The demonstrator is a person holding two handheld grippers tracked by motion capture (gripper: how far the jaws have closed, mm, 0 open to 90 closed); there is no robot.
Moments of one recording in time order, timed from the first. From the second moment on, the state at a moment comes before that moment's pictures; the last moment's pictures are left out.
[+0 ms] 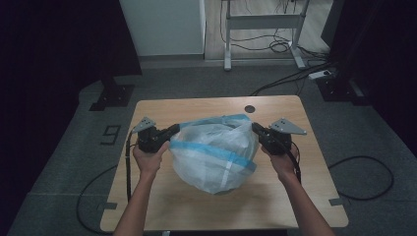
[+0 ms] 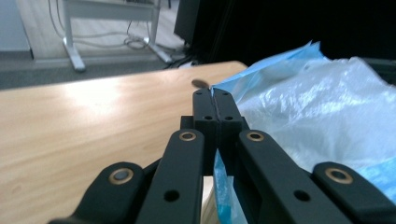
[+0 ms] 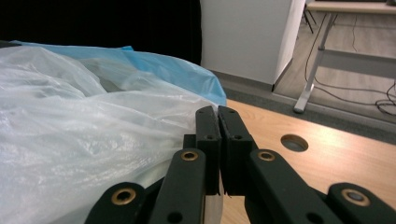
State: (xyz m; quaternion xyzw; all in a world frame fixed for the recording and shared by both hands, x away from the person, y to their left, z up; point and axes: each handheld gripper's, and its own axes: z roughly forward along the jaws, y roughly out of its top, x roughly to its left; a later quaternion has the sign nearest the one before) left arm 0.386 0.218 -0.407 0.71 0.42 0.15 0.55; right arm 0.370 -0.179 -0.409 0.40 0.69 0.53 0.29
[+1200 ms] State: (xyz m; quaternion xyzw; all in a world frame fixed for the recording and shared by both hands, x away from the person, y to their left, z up) left arm 0.417 0.202 -0.450 0.74 0.48 0.05 0.46; right arm 0.411 -0.165 -0.443 0.42 0.74 0.48 0.23
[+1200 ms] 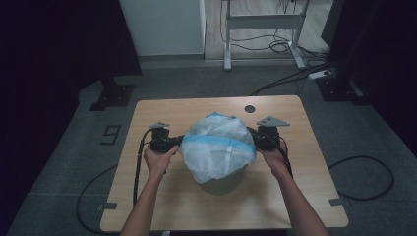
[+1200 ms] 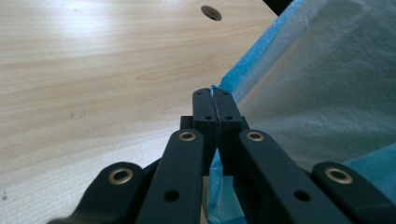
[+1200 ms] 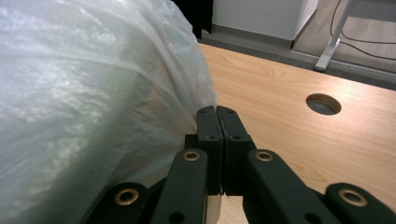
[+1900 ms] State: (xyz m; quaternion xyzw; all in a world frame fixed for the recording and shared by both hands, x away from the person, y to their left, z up) left arm 0.399 0.217 -0.444 0.73 0.47 0.07 0.49; right arm 0.369 -0.212 -0.415 0.44 0.66 0.56 0.24
